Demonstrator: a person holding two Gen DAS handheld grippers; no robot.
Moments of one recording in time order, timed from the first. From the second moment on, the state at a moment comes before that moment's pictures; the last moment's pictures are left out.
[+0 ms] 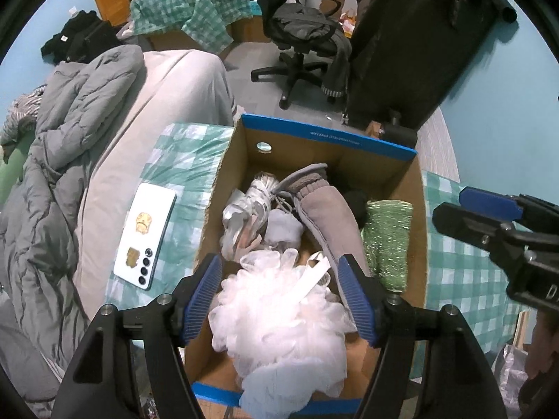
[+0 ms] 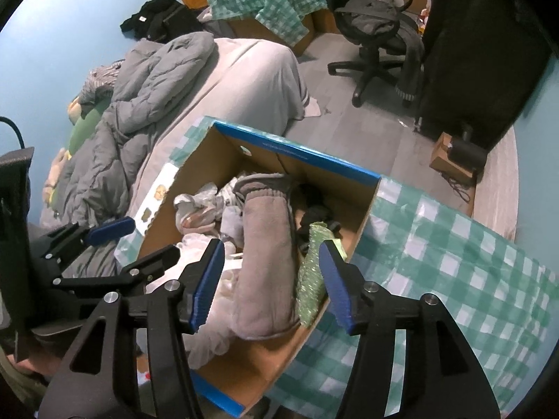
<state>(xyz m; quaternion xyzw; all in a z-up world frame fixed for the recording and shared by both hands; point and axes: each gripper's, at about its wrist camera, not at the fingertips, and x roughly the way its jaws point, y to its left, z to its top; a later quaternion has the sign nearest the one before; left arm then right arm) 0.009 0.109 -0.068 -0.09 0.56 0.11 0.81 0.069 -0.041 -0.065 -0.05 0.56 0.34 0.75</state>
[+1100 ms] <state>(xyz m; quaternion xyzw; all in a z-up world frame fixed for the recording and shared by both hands) -0.034 0.057 0.018 -0.08 0.49 0.13 0.86 0.046 -0.115 0.021 -0.03 0.49 0.33 0.80</state>
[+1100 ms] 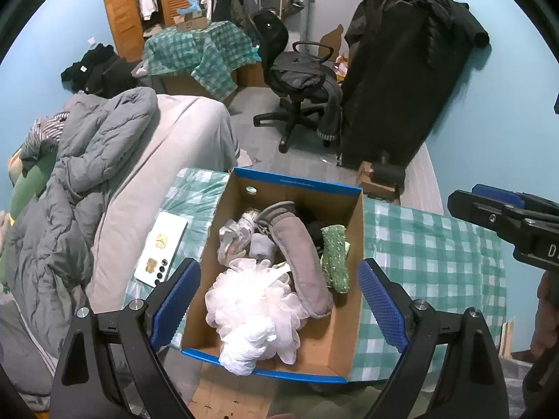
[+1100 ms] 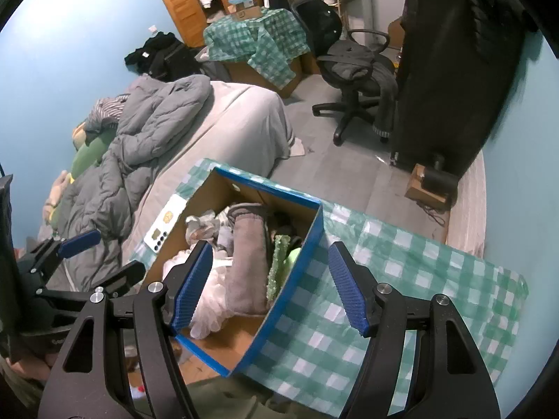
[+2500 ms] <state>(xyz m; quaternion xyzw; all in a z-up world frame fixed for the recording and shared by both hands) -0.045 0.046 0.012 -0.08 0.50 0.14 0.85 0.043 -0.125 0.019 -0.03 0.50 0.33 0.80</state>
